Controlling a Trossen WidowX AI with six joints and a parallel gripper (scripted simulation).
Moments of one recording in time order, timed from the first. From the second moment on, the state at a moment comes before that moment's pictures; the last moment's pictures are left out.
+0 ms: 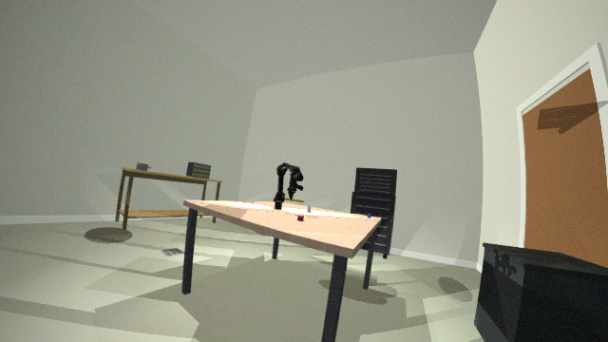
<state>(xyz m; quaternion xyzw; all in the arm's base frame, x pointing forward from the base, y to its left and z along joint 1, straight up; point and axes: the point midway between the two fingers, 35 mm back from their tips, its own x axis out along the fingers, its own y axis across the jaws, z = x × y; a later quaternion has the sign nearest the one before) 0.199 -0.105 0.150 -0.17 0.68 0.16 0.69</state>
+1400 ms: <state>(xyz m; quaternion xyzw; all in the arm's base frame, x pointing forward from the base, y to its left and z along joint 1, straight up) 0.244 0.034 0.153 -0.43 0.56 0.43 0.57</state>
